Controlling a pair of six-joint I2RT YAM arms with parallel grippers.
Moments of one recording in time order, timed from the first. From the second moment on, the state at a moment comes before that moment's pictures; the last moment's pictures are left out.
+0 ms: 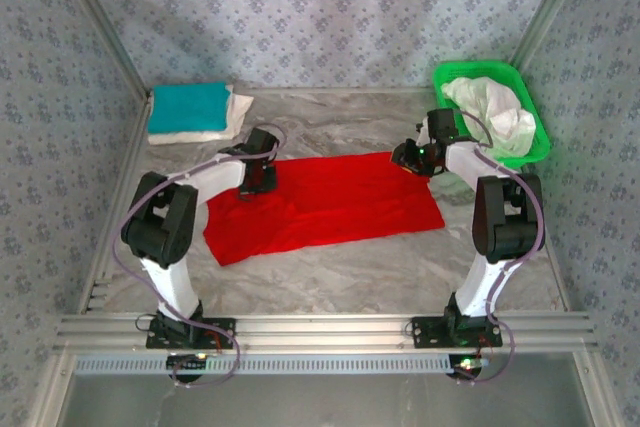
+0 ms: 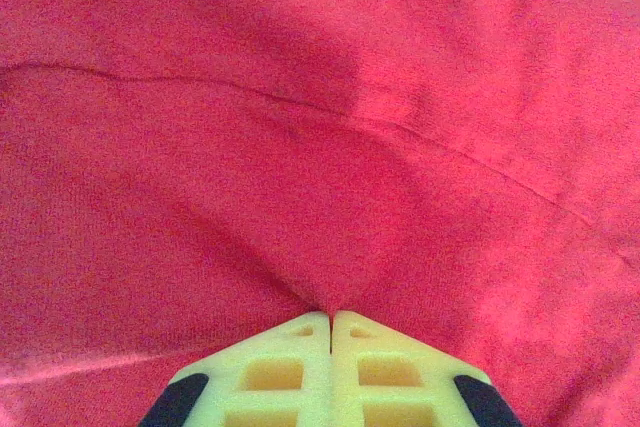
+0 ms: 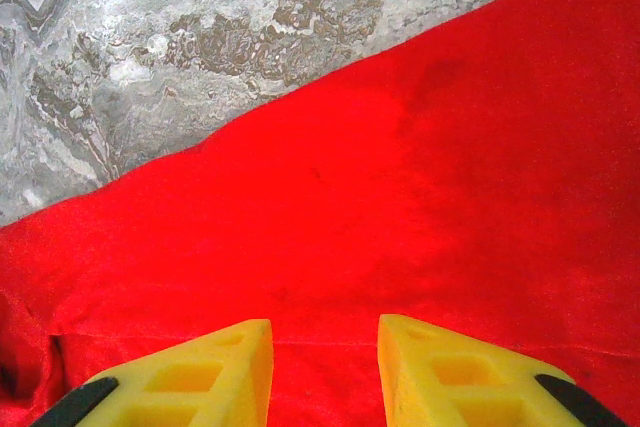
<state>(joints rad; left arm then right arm) -0.45 1.81 1.18 -0.54 -0.14 -0.51 0.08 1.80 1.21 -0.43 -0.38 0.46</state>
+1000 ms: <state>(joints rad) -0.51 1.68 1.05 -0.55 -0.18 -0.53 0.08 1.80 1.18 -0.42 -0.38 0.46</state>
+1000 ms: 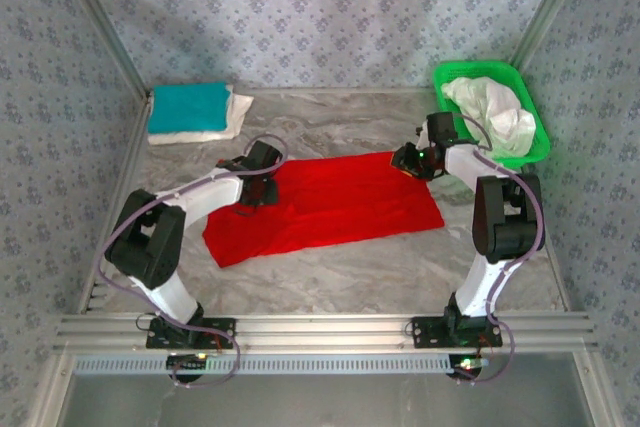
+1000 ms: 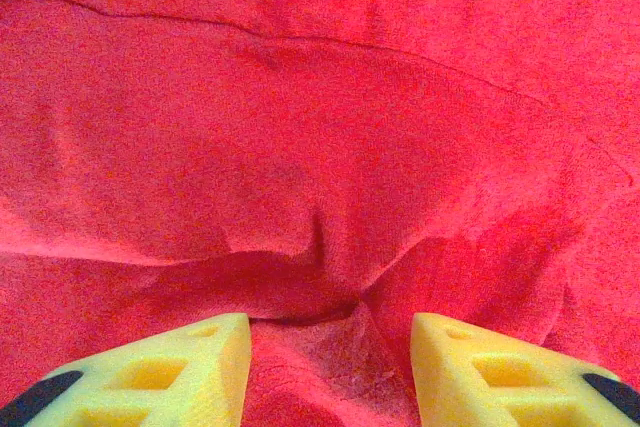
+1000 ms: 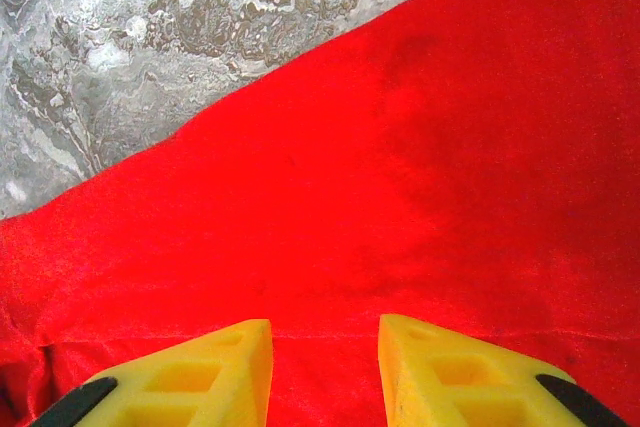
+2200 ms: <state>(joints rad) -0.83 1.56 0.89 -0.59 -0.56 -0.90 0.07 1.81 1.18 -0.42 -0.39 0.46</state>
